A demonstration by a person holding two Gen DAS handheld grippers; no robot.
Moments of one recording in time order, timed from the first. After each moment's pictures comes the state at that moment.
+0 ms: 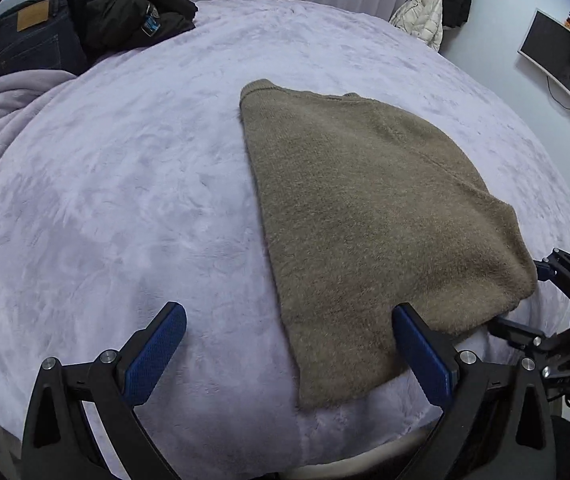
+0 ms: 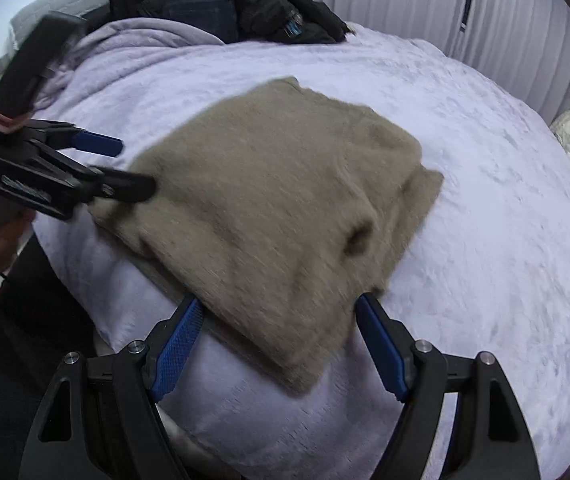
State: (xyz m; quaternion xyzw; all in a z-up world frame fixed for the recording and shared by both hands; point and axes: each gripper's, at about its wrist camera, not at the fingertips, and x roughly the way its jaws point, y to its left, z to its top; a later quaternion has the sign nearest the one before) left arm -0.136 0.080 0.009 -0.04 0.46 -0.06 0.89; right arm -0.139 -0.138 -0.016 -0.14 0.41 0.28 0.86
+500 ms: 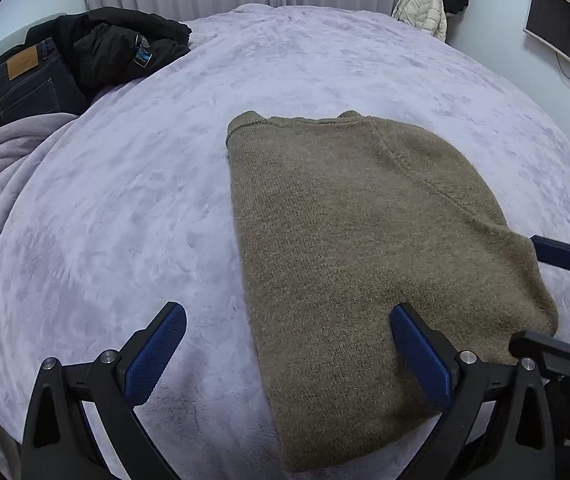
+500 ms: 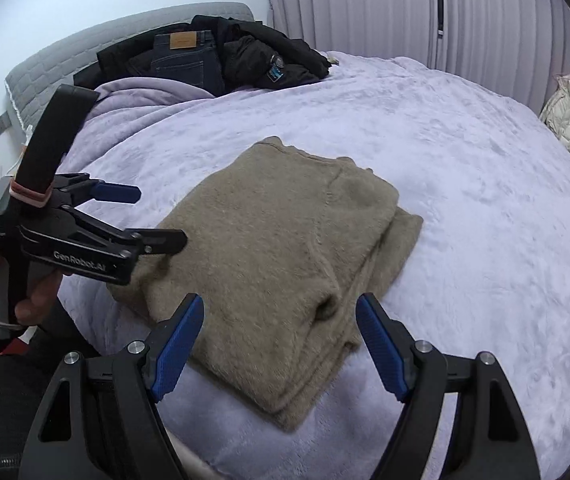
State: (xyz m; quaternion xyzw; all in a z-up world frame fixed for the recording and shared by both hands) left arm -0.096 0.049 0.021 0.02 0.45 -0.03 0.89; right arm -0.124 -0.127 0.024 -0.07 0.35 0.32 0.88
